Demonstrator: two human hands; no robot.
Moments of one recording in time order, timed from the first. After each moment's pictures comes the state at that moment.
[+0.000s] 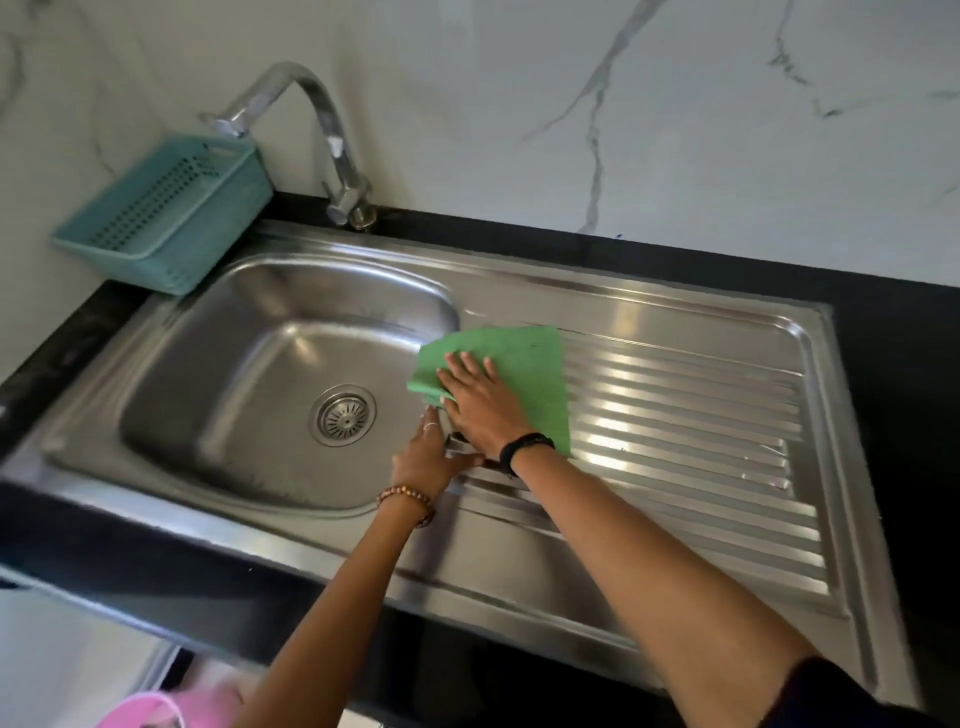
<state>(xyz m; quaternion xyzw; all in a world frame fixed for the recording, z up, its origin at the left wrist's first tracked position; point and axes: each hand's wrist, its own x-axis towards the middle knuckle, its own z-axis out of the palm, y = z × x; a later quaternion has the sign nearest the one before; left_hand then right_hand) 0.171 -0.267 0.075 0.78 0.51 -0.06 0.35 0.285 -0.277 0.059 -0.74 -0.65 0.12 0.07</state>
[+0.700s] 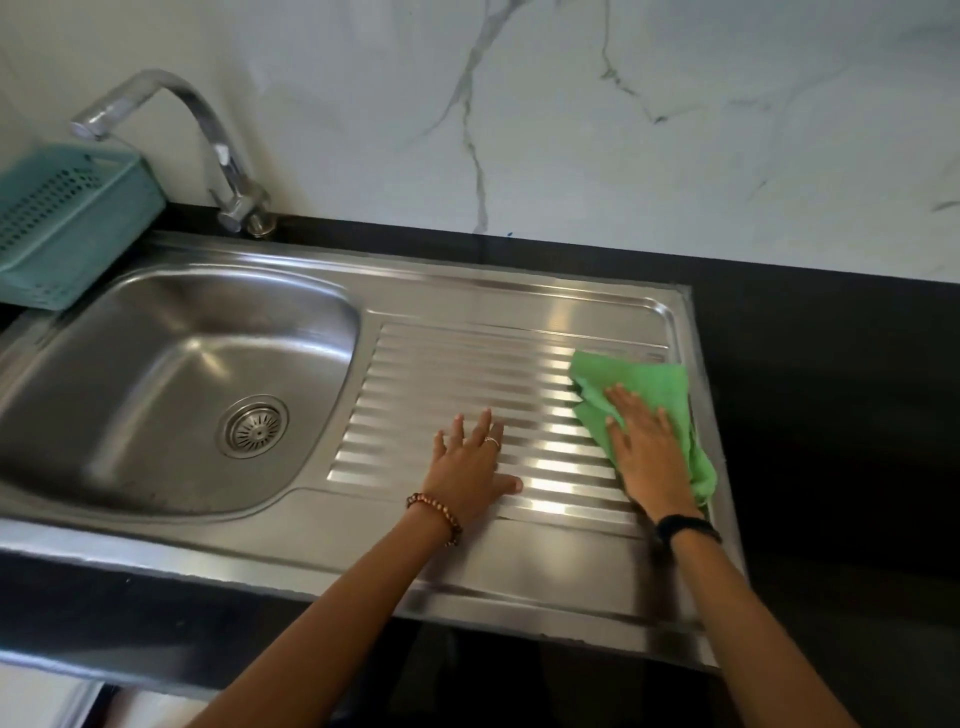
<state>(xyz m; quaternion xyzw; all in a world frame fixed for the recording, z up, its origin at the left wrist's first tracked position) 0.261 -0.380 0.082 0.93 0.28 -0.15 0.22 0.430 -0.521 0.055 -0.89 -0.38 0.08 0.24</state>
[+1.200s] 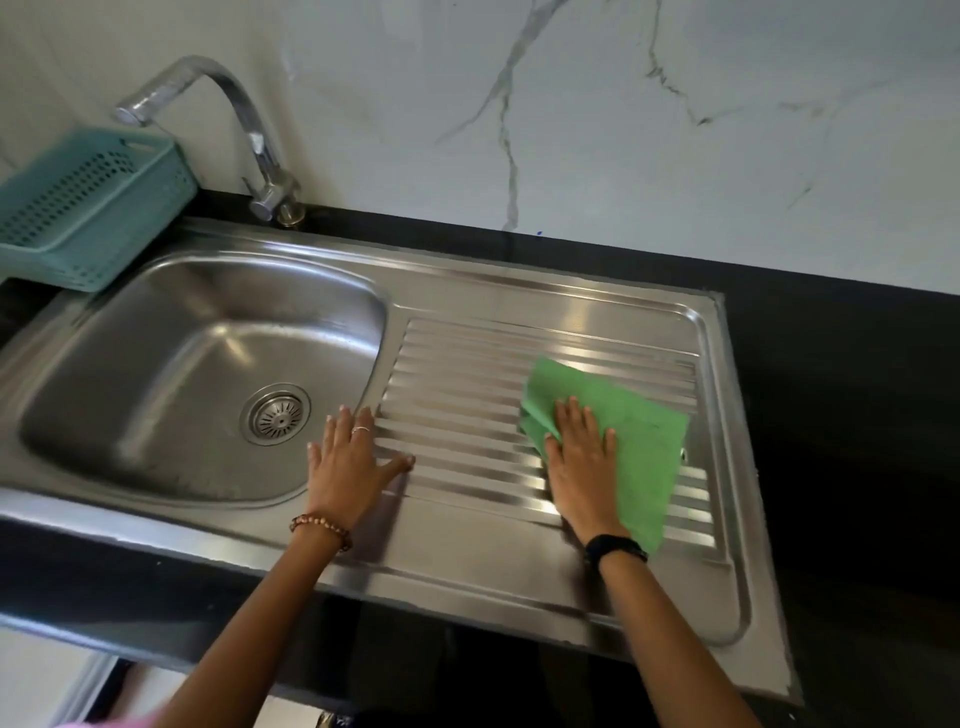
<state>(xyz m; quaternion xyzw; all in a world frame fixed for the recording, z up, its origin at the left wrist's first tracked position) 0.158 -0.307 0.080 0.83 0.50 -0.02 0.25 0.352 -0.461 0.052 -0.90 -0.38 0.12 0.16</state>
